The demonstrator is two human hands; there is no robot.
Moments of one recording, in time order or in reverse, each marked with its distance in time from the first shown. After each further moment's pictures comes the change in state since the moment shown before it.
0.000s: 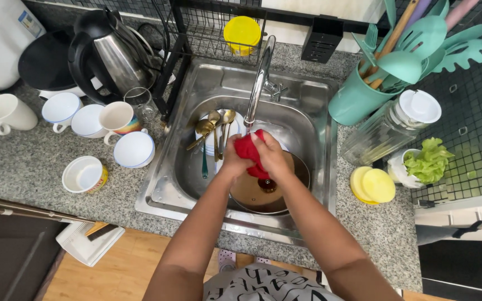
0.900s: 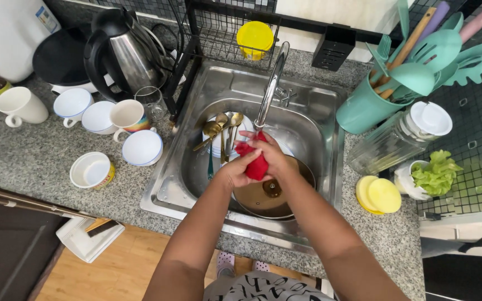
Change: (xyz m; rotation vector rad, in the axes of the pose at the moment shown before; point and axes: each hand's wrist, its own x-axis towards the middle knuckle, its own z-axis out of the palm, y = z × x) left_hand -0.005 0.037 -0.021 -0.883 -0.436 -0.705; right_hand 0.017 -0.040 0.026 0.521 -0.205 0.336
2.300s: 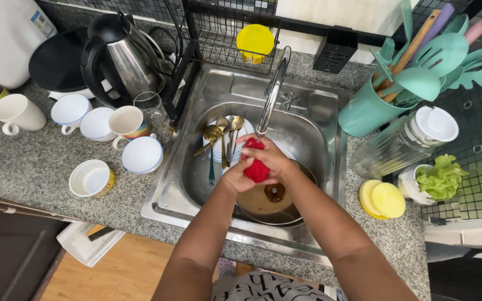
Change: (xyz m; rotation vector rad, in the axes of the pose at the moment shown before) left_hand 0.005 -0.006 -0.014 -0.272 -0.398 0.234; right_hand 0.011 -0.009 -0.003 -0.421 -0.156 0.047
